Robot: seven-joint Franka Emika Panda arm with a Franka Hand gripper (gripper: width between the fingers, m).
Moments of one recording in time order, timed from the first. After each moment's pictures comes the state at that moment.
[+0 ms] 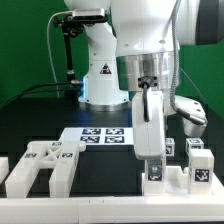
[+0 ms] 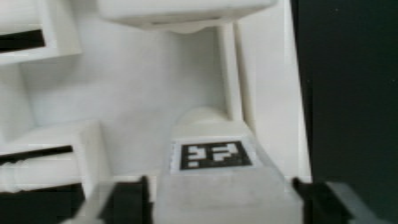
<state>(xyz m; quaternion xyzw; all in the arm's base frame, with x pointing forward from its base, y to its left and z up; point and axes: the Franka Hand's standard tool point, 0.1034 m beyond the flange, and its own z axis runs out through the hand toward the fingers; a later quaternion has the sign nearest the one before) 0.643 0.051 0.066 -0.63 0.77 0.00 0.07</state>
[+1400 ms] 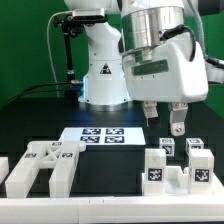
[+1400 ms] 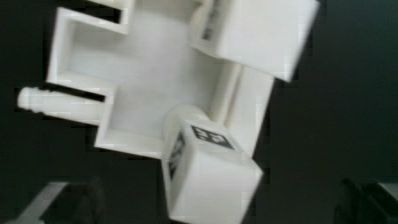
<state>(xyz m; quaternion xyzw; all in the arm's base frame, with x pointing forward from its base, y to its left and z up) 0.629 0.065 0.118 -0.79 0.60 -0.05 0.10</state>
